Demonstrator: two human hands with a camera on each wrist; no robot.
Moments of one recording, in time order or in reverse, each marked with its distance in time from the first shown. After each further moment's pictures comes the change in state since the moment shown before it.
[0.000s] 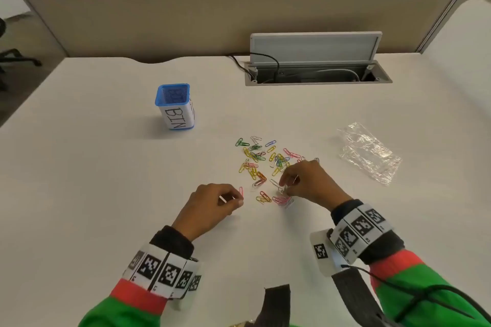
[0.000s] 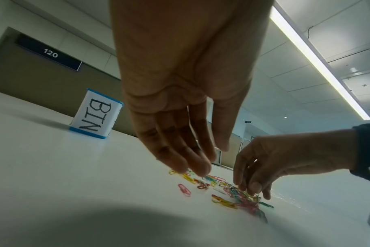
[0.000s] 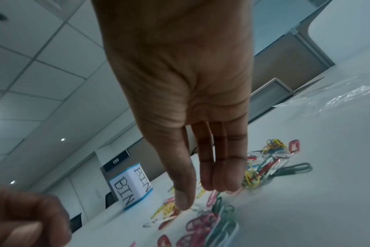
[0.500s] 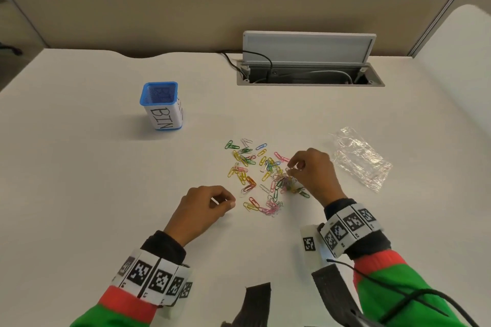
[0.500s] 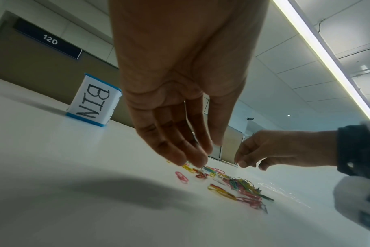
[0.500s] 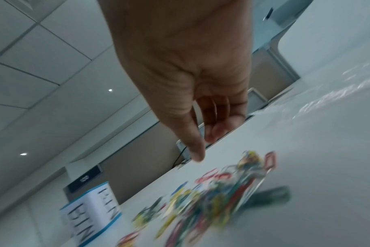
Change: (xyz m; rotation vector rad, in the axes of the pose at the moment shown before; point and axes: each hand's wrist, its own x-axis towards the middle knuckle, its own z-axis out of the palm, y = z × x) left_hand 0.023 -0.009 0.011 -0.071 0.045 -0.019; right_hand 0.020 0.027 -0.013 -0.043 0.332 0.169
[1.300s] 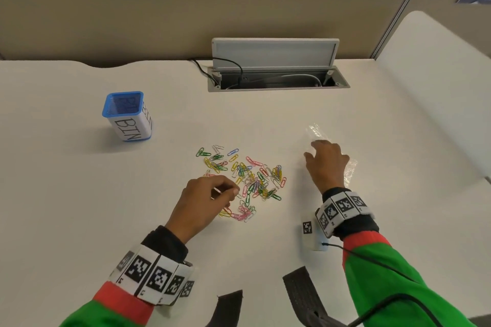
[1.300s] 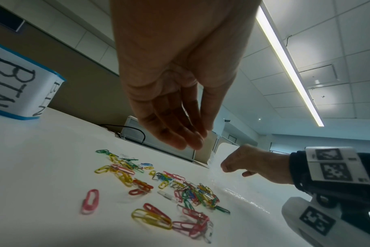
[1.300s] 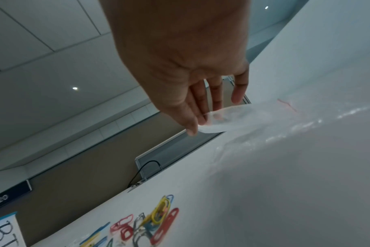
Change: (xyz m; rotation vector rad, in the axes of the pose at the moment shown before) left_hand 0.018 0.057 0.024 -0.110 0.059 0.141; right_hand 0.011 0.059 -0.041 -0.194 0.205 0.282
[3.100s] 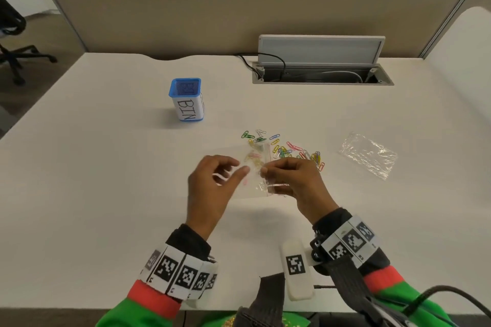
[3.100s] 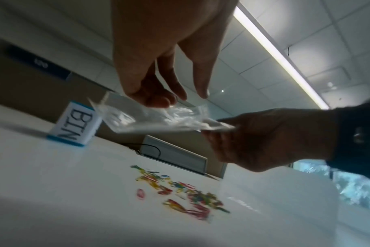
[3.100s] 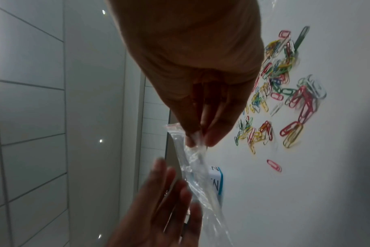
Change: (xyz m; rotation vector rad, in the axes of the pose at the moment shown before) left_hand -0.079 -0.007 -0.030 -0.165 0.568 0.059; right_hand -0.137 -0.103 -0.009 1.249 -0.602 0.065
